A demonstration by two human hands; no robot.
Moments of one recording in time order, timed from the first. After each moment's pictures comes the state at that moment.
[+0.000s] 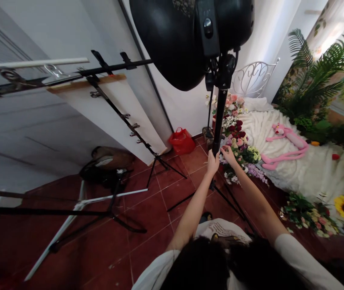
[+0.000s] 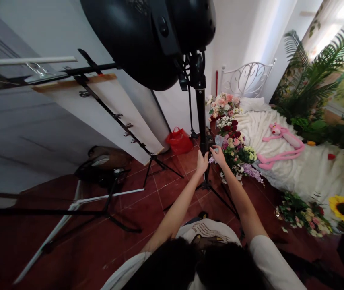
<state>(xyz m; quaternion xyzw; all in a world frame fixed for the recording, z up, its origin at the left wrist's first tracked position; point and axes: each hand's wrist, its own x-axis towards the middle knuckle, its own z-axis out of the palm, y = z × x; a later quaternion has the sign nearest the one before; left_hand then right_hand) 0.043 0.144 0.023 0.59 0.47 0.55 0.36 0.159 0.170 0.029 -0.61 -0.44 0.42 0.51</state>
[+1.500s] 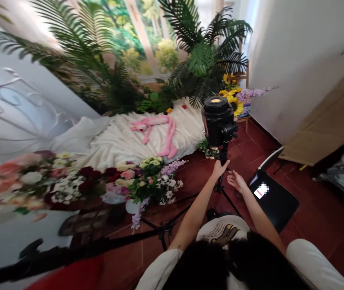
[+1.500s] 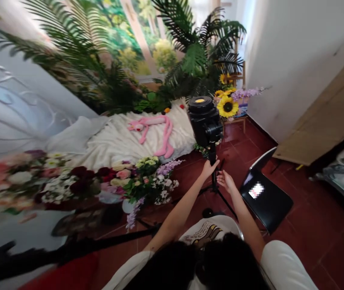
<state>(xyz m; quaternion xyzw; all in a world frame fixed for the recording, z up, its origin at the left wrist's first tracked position) 0.308 -0.221 -0.012 0.75 -0.08 0.06 0.66 0.229 -0.343 -0.003 -0.46 0.25 0.18 0.83</state>
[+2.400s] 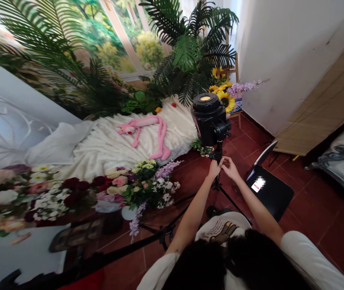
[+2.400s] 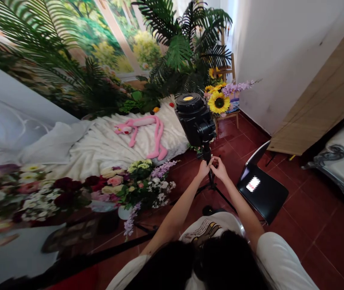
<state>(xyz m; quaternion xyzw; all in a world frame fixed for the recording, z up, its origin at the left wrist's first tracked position) 0.315 -0.224 -0.026 0.78 -0.12 0.03 0.62 0.270 -0.332 0.005 -0.81 -0.04 -0.13 0.57</state>
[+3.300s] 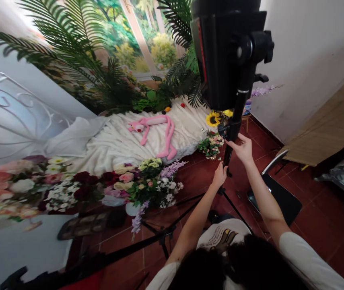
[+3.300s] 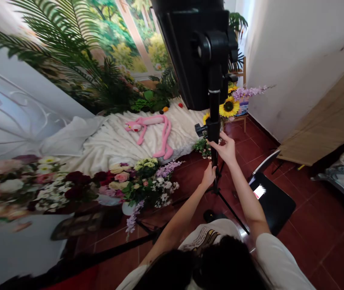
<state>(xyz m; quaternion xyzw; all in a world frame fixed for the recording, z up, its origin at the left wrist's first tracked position) 0.298 -0.210 -0.015 0.82 -0.10 0.04 0.57 0.330 -0.304 0.193 -0.70 -0.12 -0.21 0.67</state>
